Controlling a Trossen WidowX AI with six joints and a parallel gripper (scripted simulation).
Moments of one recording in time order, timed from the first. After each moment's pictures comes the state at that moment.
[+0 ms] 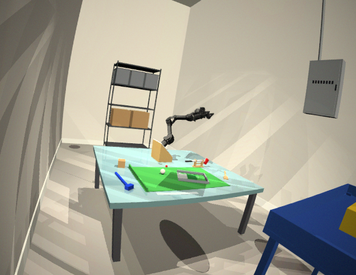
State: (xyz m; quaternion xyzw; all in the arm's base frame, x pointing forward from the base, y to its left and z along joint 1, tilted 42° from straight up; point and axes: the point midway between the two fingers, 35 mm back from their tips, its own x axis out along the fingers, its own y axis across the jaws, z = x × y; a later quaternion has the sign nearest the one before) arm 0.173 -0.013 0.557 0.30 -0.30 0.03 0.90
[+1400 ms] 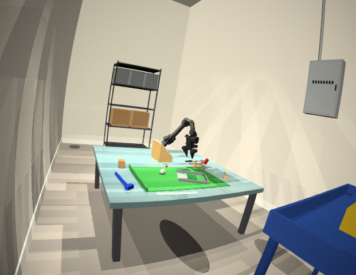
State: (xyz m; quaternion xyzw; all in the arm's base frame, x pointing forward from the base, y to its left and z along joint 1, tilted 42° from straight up) arm 0.268 0.103 0.118 -0.22 0.21 0.61 0.73
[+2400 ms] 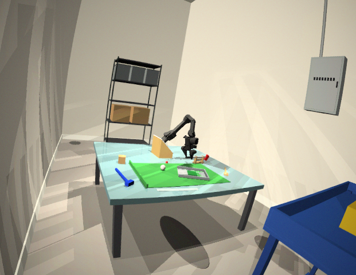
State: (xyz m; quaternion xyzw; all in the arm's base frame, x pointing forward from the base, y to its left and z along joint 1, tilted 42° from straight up) arm 0.270 0.133 0.083 -0.21 0.19 0.63 0.73
